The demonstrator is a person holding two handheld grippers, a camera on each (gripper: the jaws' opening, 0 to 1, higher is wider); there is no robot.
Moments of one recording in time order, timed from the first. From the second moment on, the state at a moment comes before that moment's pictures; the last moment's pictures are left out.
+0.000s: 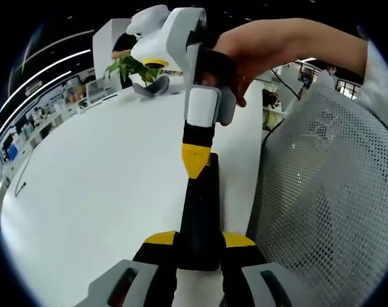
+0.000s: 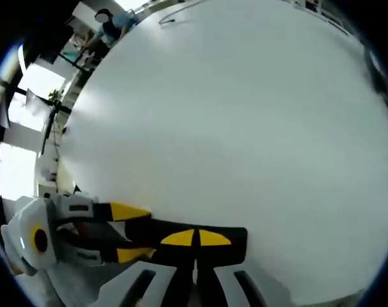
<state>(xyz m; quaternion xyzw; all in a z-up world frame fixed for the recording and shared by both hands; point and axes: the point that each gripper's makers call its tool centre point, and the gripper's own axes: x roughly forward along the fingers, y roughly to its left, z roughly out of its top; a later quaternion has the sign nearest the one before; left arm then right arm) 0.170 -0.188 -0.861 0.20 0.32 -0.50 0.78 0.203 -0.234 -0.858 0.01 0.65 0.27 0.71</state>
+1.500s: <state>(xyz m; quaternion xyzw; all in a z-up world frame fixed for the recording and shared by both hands) 0.170 -0.189 -0.861 0.20 0.32 -0.50 0.78 0.189 -0.230 -0.850 0.22 0.58 0.31 0.72</state>
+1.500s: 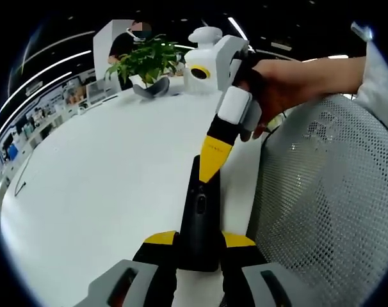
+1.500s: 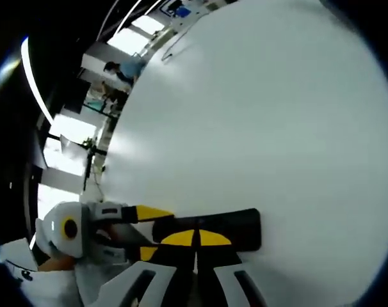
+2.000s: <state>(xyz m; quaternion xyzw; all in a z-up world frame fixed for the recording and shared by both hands) 0.169 -0.190 -0.861 0.21 0.32 -0.50 0.78 0.188 -0.230 -0.852 0.19 0.57 0.32 0.73</state>
